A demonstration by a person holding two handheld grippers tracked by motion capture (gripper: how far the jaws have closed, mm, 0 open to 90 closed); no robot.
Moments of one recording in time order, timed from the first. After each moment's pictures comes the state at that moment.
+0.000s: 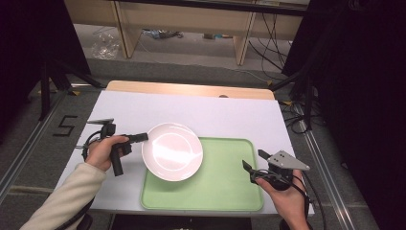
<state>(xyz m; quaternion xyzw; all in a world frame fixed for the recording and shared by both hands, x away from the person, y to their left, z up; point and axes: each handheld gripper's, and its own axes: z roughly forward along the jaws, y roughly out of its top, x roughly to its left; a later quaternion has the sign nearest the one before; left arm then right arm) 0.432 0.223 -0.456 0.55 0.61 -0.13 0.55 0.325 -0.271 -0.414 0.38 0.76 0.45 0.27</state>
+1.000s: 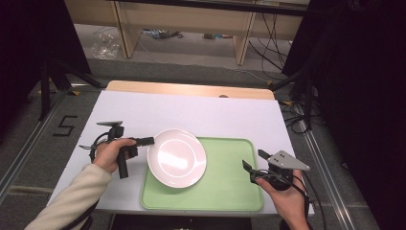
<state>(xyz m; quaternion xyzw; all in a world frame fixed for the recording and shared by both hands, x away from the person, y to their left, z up) 0.432 0.204 -0.462 0.57 0.61 -0.14 0.53 0.325 -0.271 -0.413 0.38 0.76 0.45 0.28</state>
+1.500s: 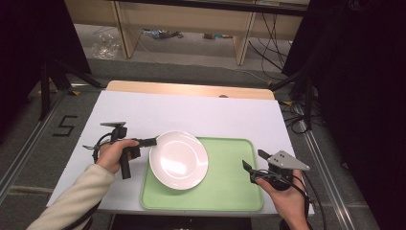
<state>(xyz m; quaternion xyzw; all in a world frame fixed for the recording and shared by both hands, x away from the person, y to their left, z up) 0.433 0.198 -0.466 0.58 0.60 -0.14 0.53 0.325 -0.271 -0.413 0.38 0.76 0.45 0.28</state>
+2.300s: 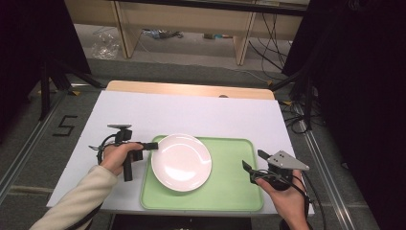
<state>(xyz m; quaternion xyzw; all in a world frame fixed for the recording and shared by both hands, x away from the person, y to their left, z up) 0.433 0.187 -0.476 0.62 0.60 -0.11 0.50 0.325 -0.271 -0.414 0.38 0.76 0.45 0.27</state>
